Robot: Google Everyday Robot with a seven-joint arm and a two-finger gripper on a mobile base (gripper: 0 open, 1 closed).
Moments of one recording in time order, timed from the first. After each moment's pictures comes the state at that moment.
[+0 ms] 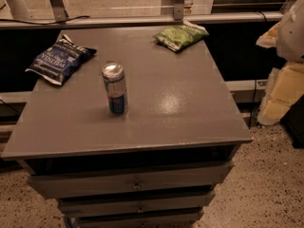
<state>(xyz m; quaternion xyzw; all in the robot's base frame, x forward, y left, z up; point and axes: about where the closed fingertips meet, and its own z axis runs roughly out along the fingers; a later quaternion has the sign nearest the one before) 0.438 -0.216 0.977 -0.60 0.78 -0.04 0.16</state>
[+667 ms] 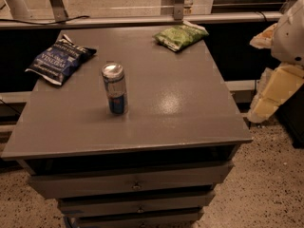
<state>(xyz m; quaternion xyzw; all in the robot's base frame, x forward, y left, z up) 0.448 -0.205 0.971 -0.60 0.78 -0.01 0.20</state>
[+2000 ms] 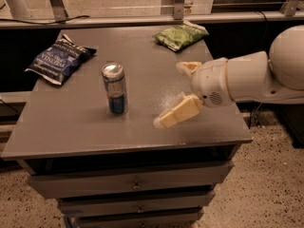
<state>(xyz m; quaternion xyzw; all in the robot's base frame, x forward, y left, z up) 0.493 -0.046 0.902 -0.53 0.69 0.24 0.44</state>
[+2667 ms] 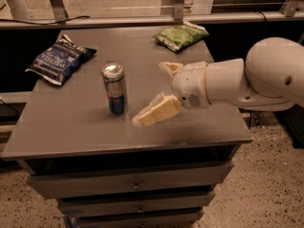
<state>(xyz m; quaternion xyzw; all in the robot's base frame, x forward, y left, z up) 0.498 0.001 0.902 -0.51 0.67 0.27 0.47</state>
